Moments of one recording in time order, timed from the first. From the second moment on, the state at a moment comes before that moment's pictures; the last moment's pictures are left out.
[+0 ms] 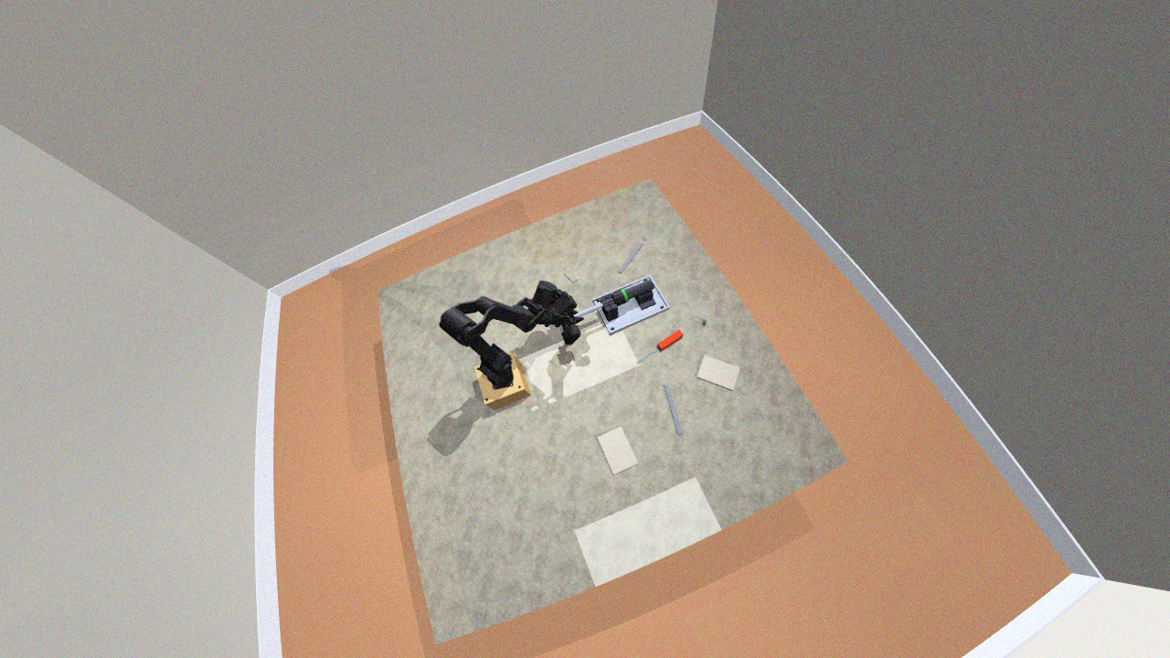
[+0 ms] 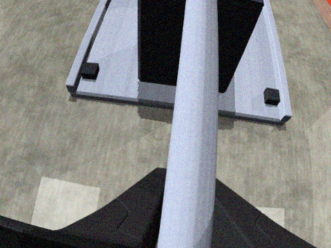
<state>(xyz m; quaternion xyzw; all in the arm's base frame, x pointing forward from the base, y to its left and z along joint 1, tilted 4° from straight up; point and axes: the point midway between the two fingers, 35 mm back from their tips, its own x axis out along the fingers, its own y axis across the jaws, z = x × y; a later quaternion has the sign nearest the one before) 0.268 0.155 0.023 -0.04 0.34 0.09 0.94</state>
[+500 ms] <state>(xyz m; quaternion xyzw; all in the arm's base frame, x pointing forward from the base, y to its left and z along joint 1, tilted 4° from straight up) 0.267 0.155 0.023 -0.04 0.34 0.09 0.94</state>
